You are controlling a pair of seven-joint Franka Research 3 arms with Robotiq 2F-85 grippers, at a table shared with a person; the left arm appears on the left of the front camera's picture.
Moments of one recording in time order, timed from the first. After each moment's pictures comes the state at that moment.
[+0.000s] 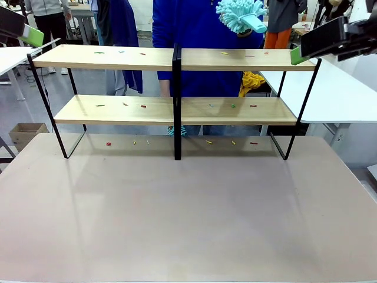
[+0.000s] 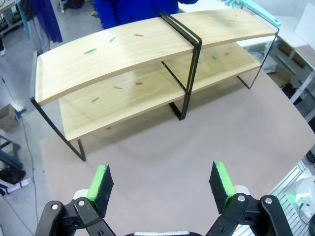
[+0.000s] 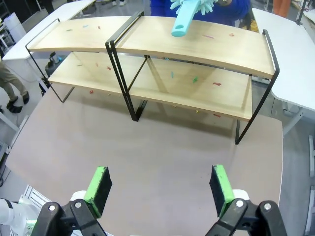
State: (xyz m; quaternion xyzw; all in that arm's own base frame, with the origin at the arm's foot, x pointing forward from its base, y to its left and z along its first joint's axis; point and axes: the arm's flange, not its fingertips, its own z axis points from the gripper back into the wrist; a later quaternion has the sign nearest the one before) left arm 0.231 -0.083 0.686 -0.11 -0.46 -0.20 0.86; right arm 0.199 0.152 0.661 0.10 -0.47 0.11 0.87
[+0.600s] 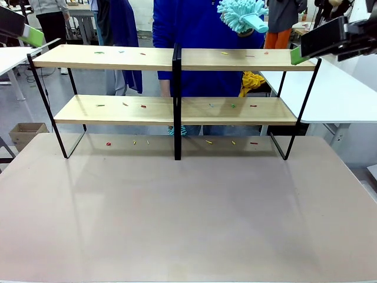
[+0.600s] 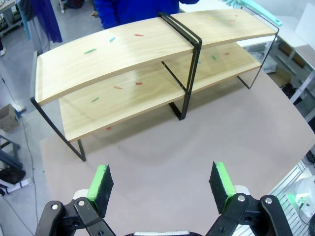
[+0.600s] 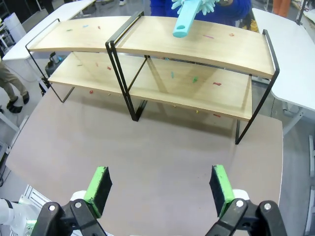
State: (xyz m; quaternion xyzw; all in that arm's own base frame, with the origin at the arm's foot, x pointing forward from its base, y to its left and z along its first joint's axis) left arm 0.231 -0.083 0.686 -0.11 -0.46 -0.20 0.86; right arm 0.199 0.152 0.661 0.10 -0.47 0.11 0.87
